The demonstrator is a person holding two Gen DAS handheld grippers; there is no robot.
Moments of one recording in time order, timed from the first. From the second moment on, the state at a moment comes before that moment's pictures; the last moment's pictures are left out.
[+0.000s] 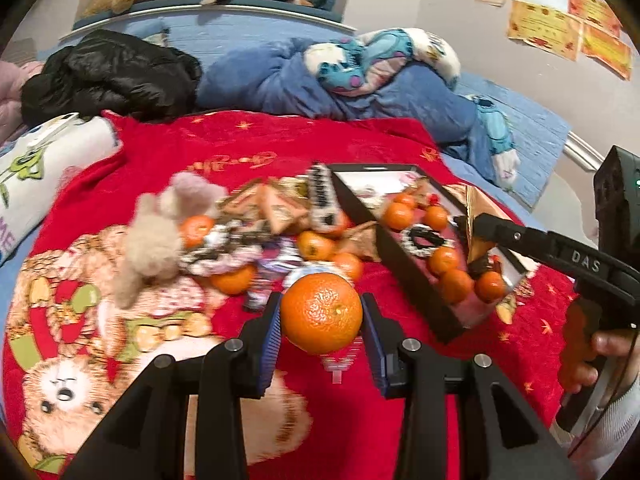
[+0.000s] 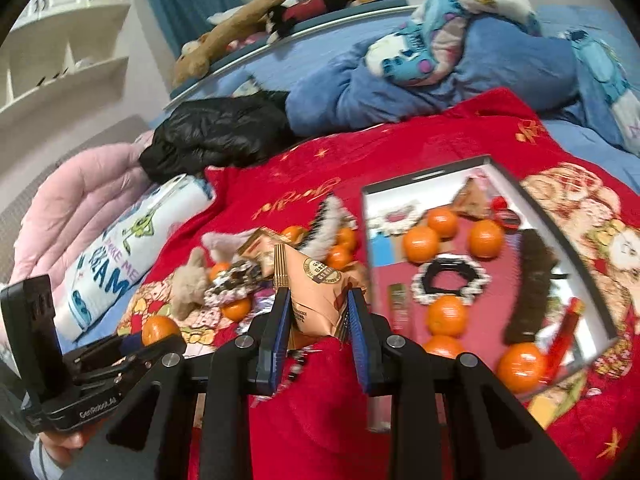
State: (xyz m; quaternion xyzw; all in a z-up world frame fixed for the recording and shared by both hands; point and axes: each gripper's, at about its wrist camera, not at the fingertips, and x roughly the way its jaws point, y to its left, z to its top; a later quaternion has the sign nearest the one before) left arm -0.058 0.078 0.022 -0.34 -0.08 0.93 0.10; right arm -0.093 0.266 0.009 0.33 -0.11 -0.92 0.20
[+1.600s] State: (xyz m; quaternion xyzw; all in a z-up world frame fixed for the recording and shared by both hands) left arm -0.247 0.269 -0.025 -0.43 -0.01 0.89 0.16; right arm -0.192 0.367 -0.047 0.41 -0.21 -0.88 0.12
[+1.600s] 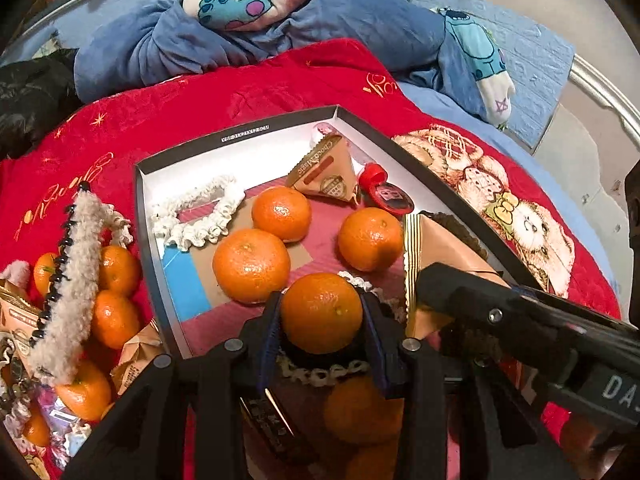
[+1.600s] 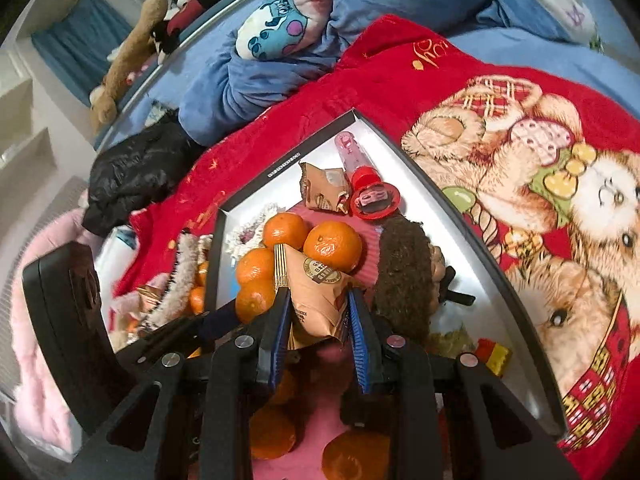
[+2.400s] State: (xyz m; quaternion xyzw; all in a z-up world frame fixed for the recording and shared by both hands) left arm -0.239 0.267 -0.027 -0.40 -0.01 0.90 0.17; right arm -0.189 0.365 -0.051 0.40 -0.19 -0.89 0.08
